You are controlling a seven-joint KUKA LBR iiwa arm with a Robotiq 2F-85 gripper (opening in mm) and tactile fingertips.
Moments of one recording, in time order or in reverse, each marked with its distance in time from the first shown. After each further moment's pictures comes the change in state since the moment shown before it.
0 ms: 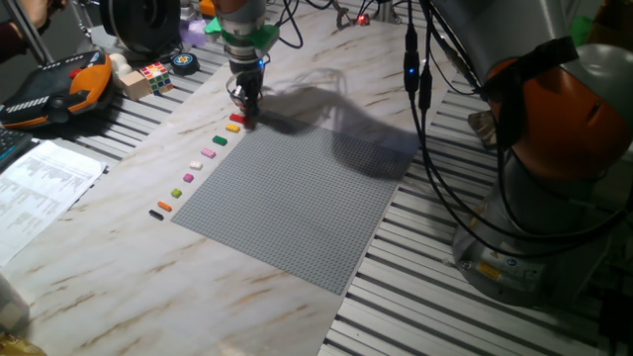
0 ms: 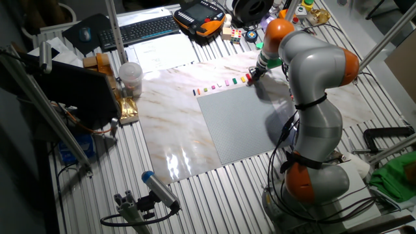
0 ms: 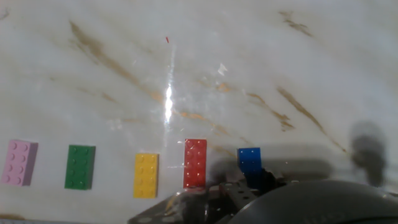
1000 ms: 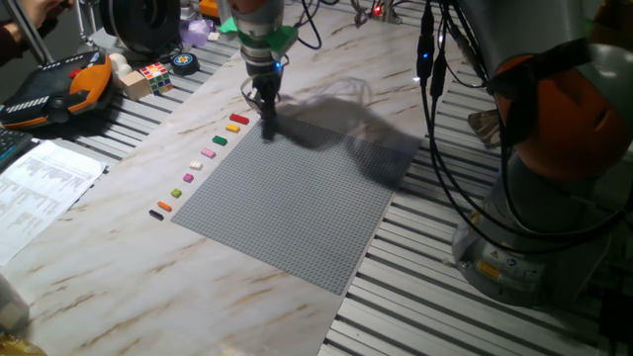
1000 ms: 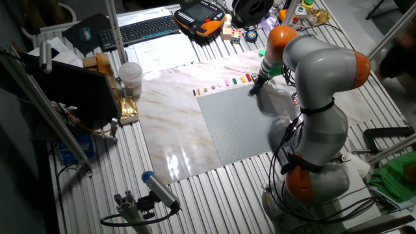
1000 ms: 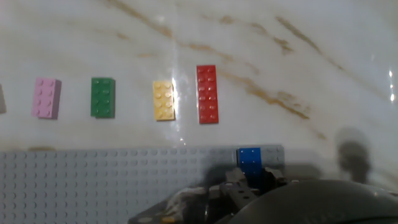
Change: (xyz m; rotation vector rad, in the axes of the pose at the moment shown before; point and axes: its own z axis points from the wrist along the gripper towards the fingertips) arm 0.063 0.019 -0.020 0.029 0.021 0.079
